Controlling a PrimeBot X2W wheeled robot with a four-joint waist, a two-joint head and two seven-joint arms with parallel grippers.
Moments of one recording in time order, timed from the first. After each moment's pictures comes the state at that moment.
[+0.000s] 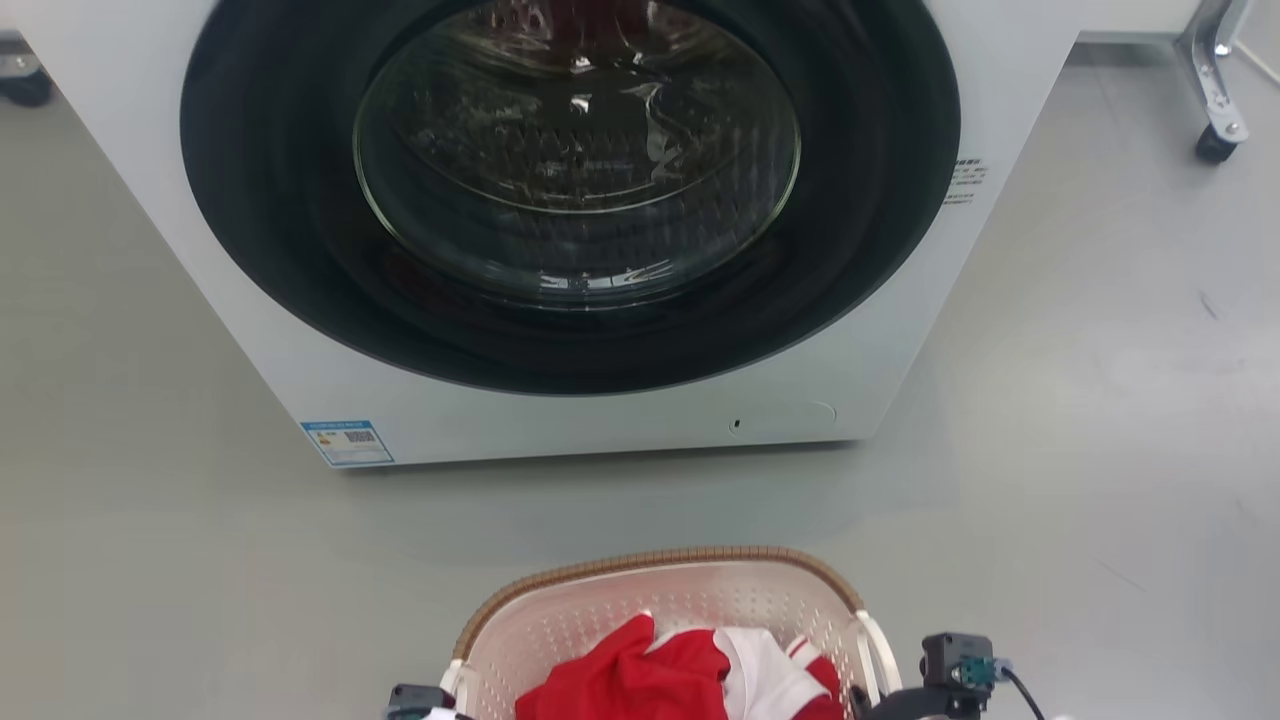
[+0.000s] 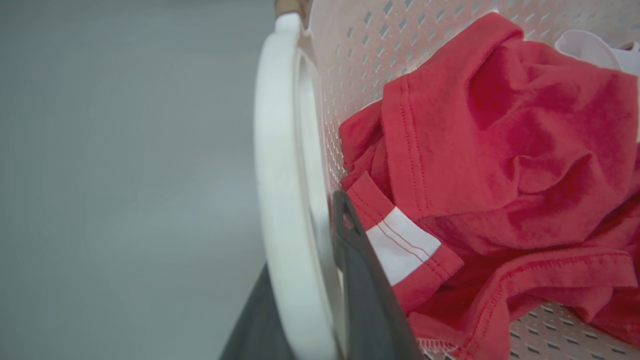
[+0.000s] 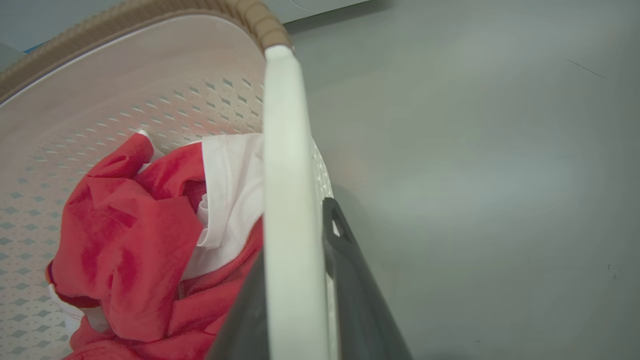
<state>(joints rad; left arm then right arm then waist) -0.37 0.04 -0.75 1.21 -0.70 0.03 -0.06 -0.46 -0.06 1.06 1.07 1.18 -0.13 -0.14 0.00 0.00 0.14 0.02</state>
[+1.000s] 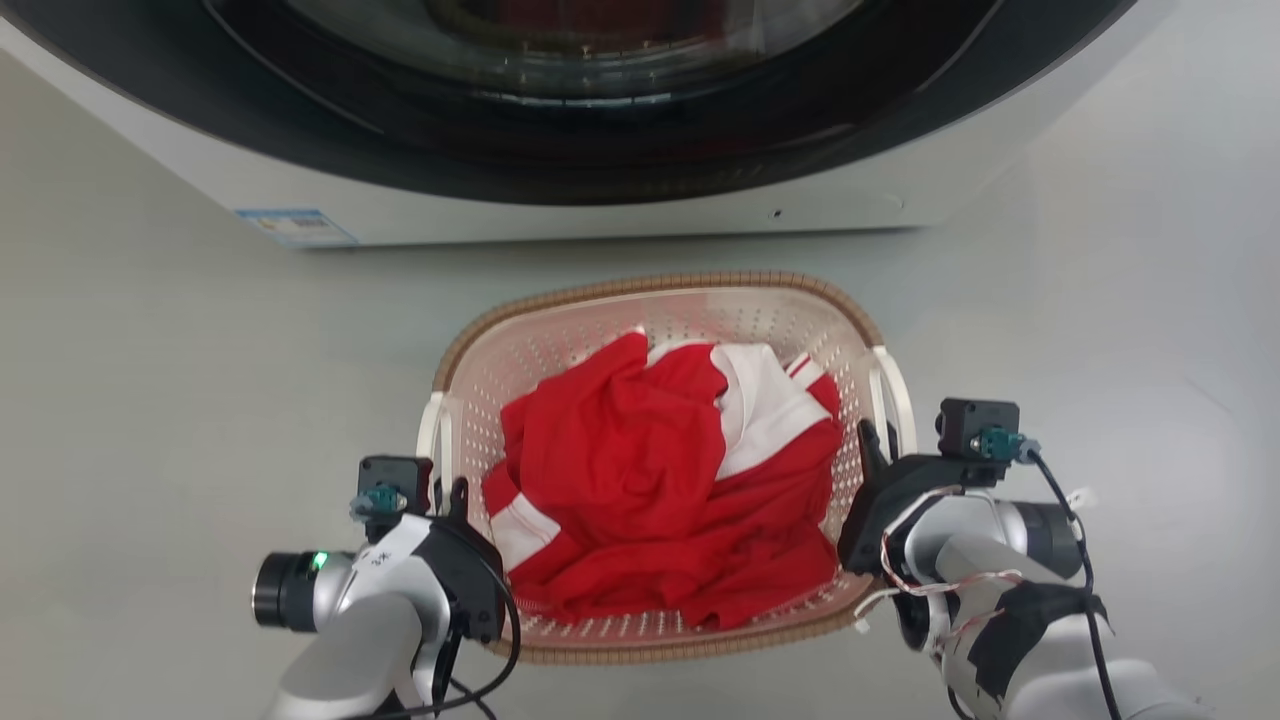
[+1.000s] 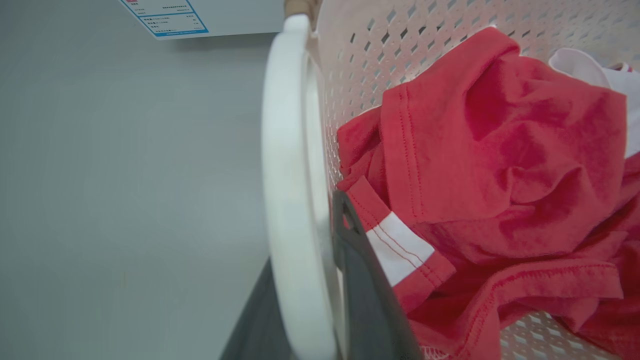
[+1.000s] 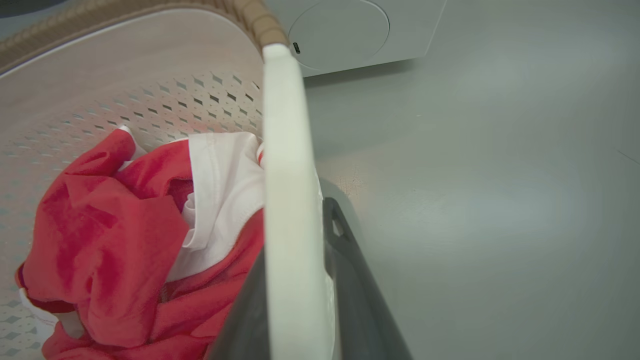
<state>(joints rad) -0.66 0.04 -0.70 1.15 -0.72 0.08 -0.17 -0.79 -0.06 1.05 1.11 1.14 -0.13 -0.24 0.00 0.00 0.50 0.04</state>
